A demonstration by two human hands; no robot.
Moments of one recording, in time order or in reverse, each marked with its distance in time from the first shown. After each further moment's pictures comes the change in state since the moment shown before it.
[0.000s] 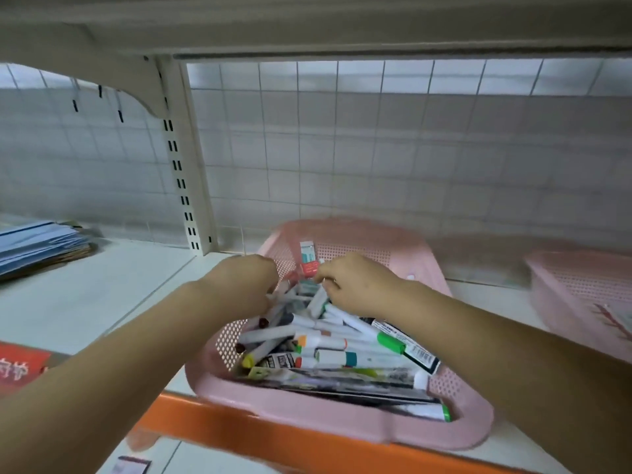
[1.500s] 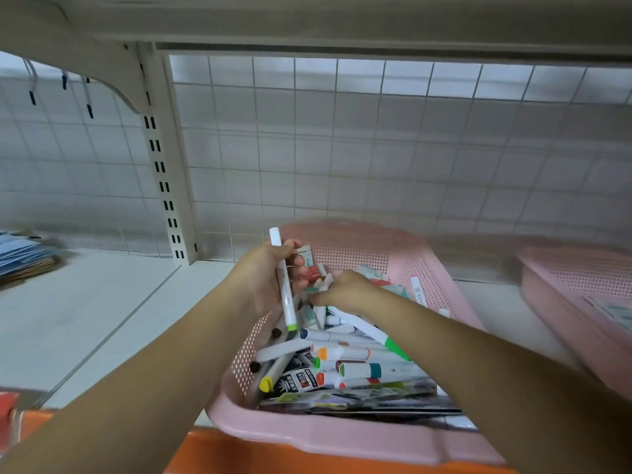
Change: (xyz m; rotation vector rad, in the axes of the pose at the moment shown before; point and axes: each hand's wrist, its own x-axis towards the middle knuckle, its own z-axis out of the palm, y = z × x) left_hand 0.025 0.013 -0.005 -2.240 0.002 -0.325; right_hand 0.038 -0.001 0.040 0.701 -0.035 0.586
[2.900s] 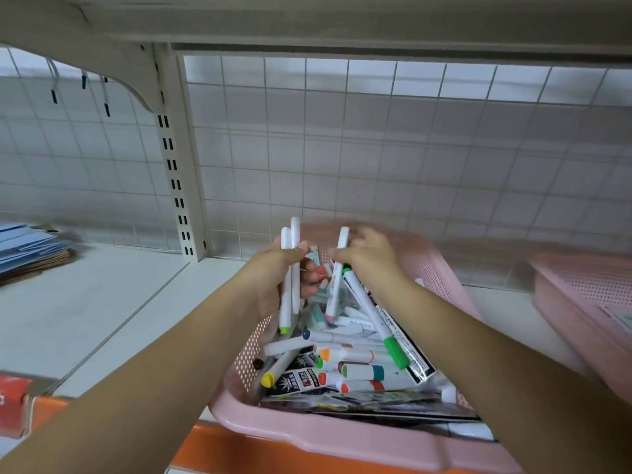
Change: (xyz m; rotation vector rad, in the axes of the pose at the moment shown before) left_hand -0.002 -0.004 0.000 0.118 -0.011 0.036; right_hand -0.024 -0.026 -0.026 0.535 0.275 -0.275
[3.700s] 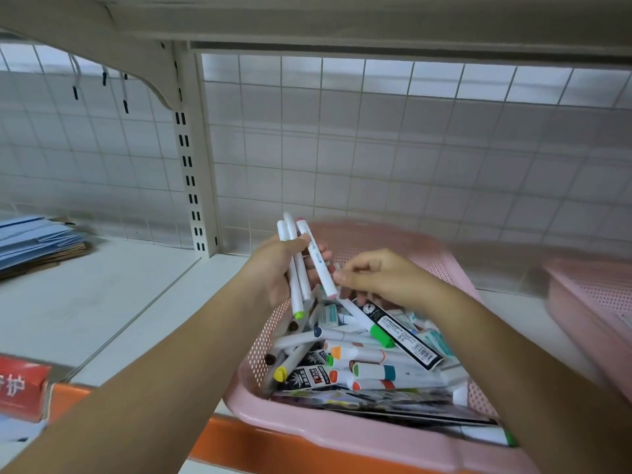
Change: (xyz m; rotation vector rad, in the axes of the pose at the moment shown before) left_hand -0.005 0.009 -0.002 -0.172 0.043 0.024; right_hand -0.023 -0.008 -0.023 -0.424 -0.468 -0.004
